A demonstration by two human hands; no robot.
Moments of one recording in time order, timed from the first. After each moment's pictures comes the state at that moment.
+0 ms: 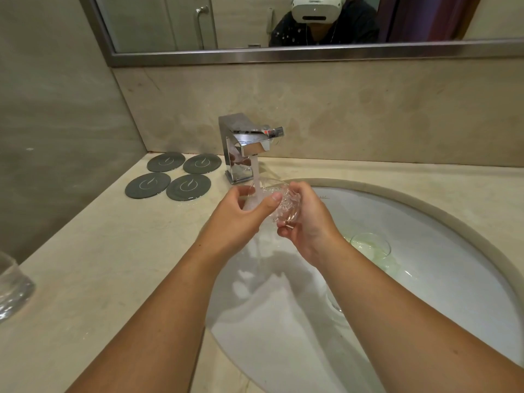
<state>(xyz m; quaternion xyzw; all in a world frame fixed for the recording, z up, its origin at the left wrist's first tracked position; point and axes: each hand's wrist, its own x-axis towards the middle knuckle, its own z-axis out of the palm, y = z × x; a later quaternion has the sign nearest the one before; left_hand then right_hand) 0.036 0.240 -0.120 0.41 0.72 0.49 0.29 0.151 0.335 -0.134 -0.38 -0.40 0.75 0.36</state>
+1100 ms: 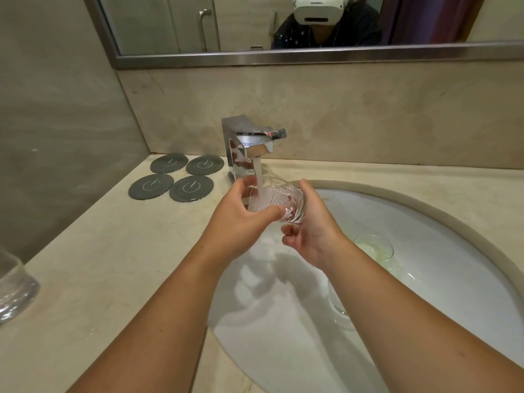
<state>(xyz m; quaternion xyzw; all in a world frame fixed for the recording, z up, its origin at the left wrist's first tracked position) 0.041 0.237 -0.108 0.45 0.70 0.50 0.25 0.155 0.334 -0.136 -0.41 -0.39 0.77 0.30</state>
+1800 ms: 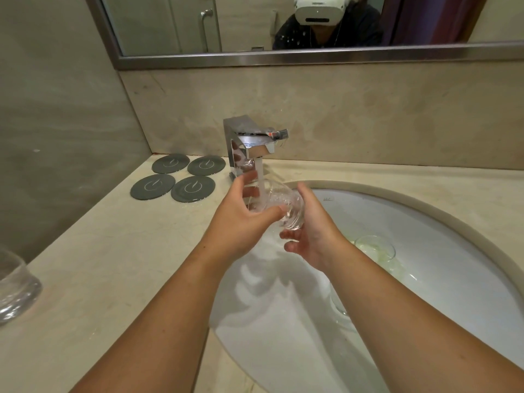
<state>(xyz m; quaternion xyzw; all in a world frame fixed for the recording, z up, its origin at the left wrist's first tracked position) 0.037 0.238 -0.112 0.45 0.70 0.50 0.24 0.154 0.333 -0.138 -0.43 -0.43 0.74 0.28</state>
